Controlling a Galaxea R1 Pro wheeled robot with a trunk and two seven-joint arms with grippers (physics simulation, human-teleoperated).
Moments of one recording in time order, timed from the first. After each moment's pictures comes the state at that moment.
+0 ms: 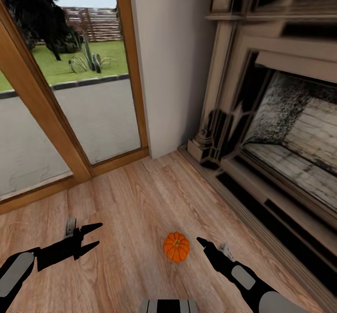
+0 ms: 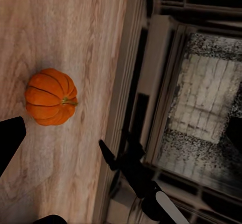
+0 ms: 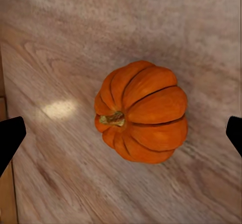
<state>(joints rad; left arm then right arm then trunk) -0.38 0.41 0.06 -0.90 1.17 0.99 -0.56 -0.60 -0.03 0.21 -0.24 -1.12 0.19 0.40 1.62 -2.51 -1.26</state>
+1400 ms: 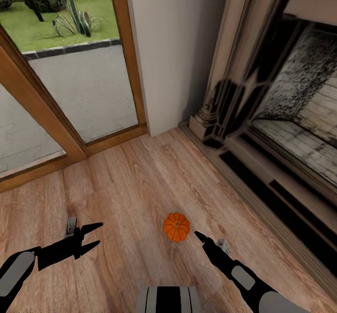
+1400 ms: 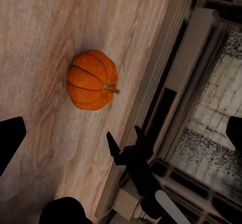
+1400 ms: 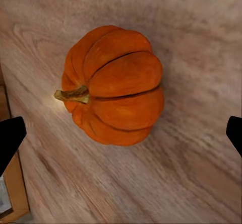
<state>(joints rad) -0.38 0.41 0.05 -0.91 1.17 0.99 -0.56 -0.60 -0.03 0.22 -0.24 -1.12 0.15 0.58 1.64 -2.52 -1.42</state>
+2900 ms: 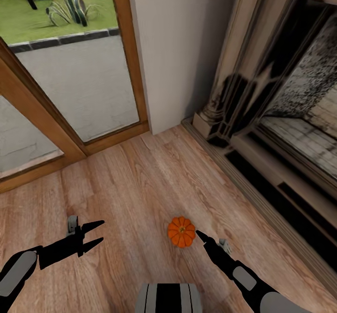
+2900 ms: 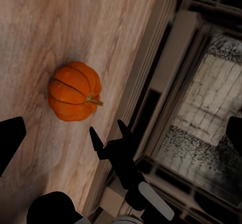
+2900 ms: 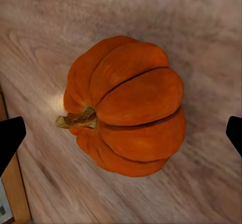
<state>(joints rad) -0.38 0.41 0.02 -0.92 1.16 0.99 -0.66 -0.60 -0.04 0.21 -0.23 -1.13 0.14 0.62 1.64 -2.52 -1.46</state>
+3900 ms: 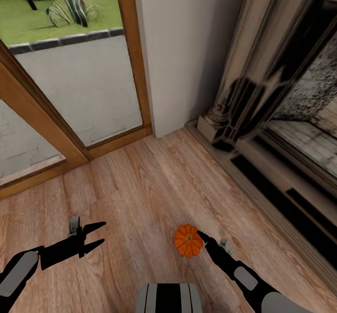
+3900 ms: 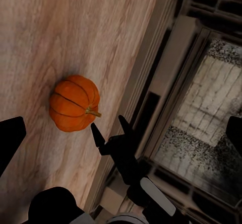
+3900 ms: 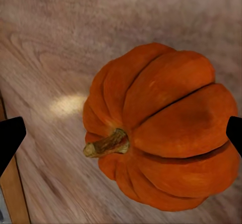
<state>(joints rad) -0.38 0.41 0.00 -0.92 1.16 1.00 -0.66 -0.60 -0.04 0.21 -0.23 -1.13 0.14 0.61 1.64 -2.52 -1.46</state>
